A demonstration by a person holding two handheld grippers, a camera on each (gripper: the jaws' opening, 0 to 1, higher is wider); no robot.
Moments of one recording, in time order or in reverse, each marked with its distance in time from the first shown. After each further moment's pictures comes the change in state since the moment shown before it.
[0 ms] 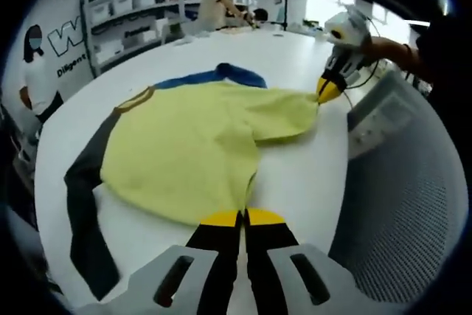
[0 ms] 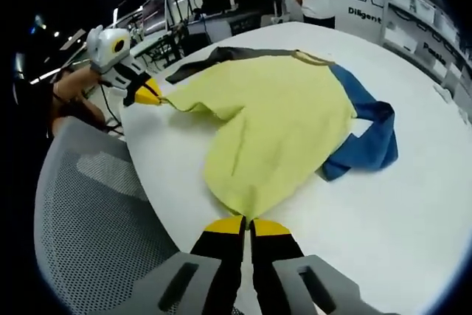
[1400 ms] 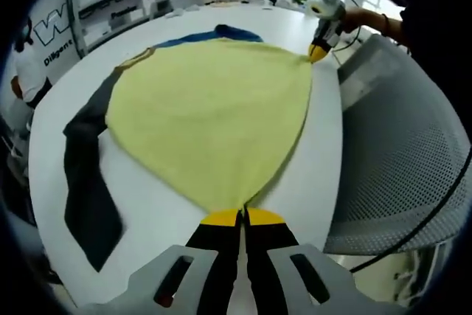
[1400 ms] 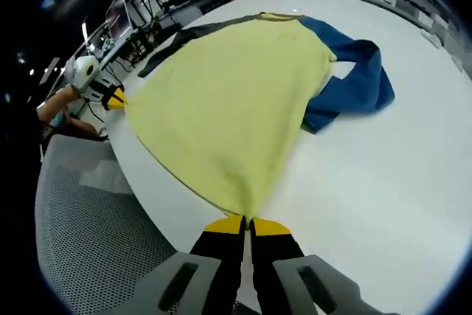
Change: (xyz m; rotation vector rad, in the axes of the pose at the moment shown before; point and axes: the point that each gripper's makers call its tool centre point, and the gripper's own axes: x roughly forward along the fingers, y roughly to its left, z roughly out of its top) left arm -0.021 0.019 -0.080 0.007 0.141 -0.065; right arm 0.014 -0.021 -0.043 0.201 0.131 -0.002
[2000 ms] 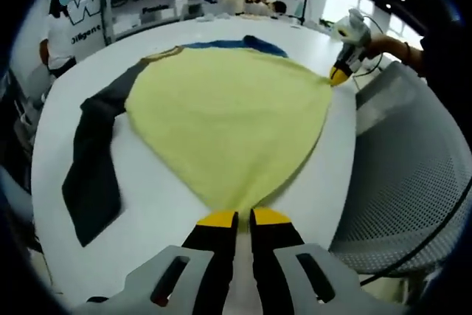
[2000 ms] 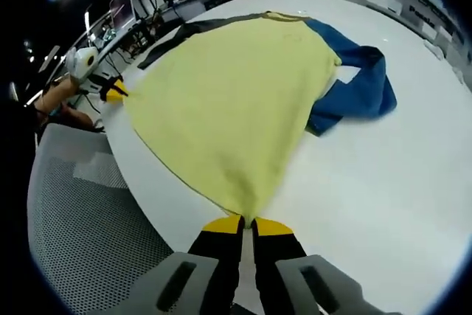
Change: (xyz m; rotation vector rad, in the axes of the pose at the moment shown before) left arm -0.003 0.006 -0.002 -0.149 -0.090 0.077; right arm 0.001 0.001 0.001 -0.037 0.004 -0.032
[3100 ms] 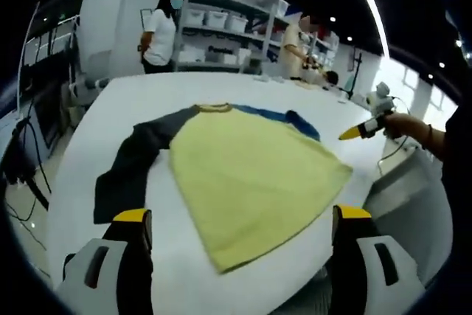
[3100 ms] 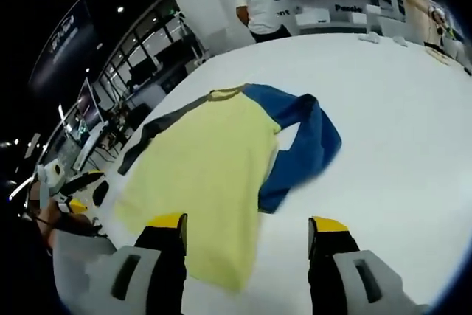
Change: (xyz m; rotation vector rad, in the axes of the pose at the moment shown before) left arm -0.037 -0.006 0.057 -0.282 -0.314 0.216; right arm -0.030 -0.044 0.081 0.347 -0.383 -0.067
